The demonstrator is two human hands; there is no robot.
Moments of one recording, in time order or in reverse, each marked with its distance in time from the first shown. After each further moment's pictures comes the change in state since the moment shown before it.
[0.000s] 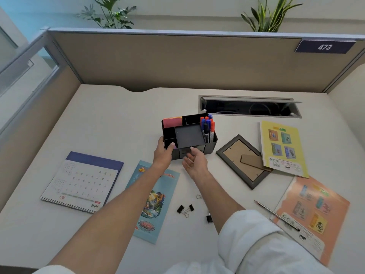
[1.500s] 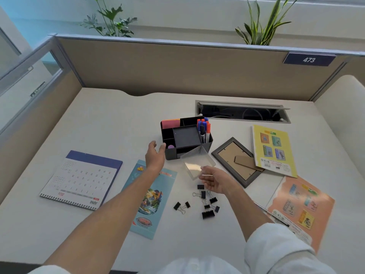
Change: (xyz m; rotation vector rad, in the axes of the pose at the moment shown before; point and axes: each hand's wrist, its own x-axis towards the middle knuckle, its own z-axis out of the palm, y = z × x) left_hand -0.022 -0.006 -0.015 -0.017 0.153 0.001; right_hand -0.031 -0.037 -0.098 -0.584 -0.043 0.153
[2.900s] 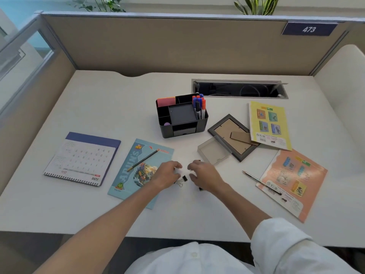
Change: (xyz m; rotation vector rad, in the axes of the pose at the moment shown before) left_hand -0.099 -0.069 0.009 0.597 -0.476 0.283; right_hand -0.039 0.076 0.014 -1.445 0.126 -0.992
